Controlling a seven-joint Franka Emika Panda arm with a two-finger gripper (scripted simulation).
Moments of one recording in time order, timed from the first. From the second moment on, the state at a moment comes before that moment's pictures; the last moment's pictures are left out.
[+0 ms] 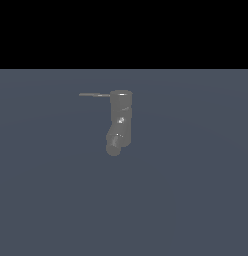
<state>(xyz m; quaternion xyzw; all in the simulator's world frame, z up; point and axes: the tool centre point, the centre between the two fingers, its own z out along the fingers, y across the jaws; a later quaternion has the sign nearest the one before) -0.194 0.088 0.435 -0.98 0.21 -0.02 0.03</state>
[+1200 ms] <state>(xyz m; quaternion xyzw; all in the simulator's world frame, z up) -0.088 0.156 0.348 -0.90 0.43 -0.01 0.02</state>
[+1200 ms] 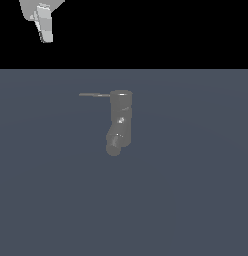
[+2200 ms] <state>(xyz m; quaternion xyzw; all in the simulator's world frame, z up) 0.011 0.166 0.277 -0.80 0.60 0.00 0.01</state>
